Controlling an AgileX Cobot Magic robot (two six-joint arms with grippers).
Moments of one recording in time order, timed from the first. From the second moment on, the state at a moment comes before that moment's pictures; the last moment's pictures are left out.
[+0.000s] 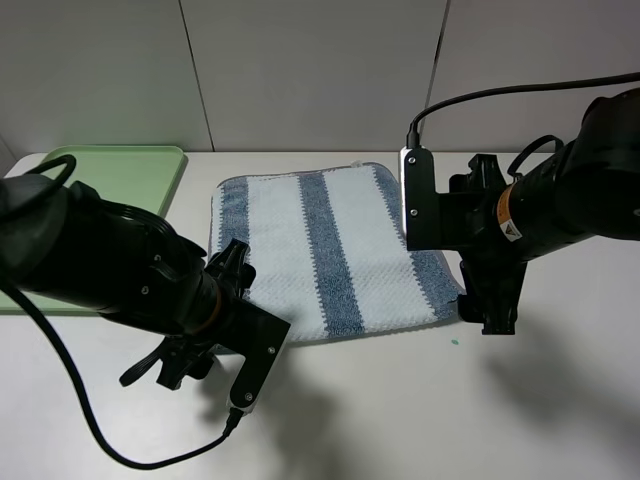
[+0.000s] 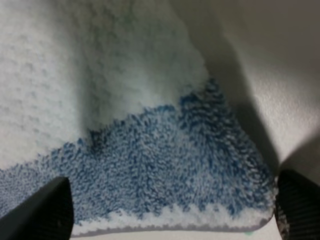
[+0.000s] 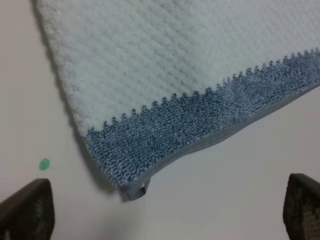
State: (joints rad) left arm -0.91 1.85 -0.70 1.03 0.31 0.15; right arm 0.68 1.45 -0.70 -0.47 0.52 -0.53
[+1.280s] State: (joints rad) left arm -0.91 1.87 -0.70 1.02 0.28 0.06; right arm 0.68 1.45 -0.70 -0.48 0.52 -0.63
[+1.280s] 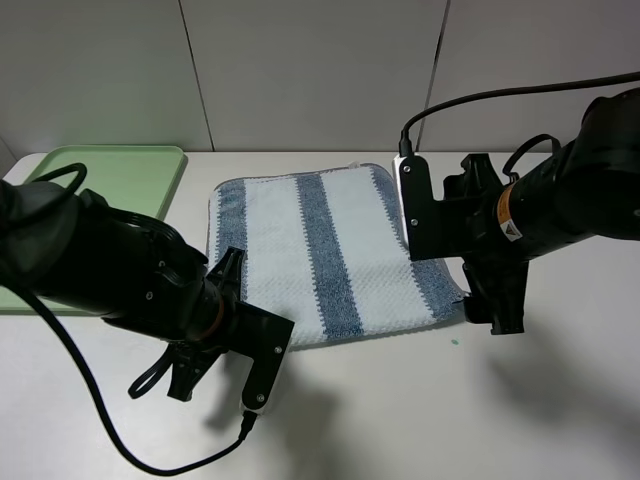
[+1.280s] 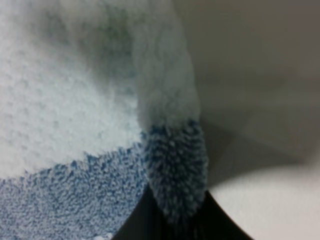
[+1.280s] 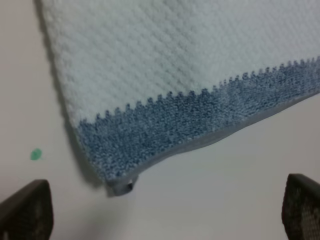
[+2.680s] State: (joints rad) left arm -0.91 1.87 -0.70 1.02 0.32 0.06; right arm 0.52 1.80 -0.69 -0.56 0.35 -0.72
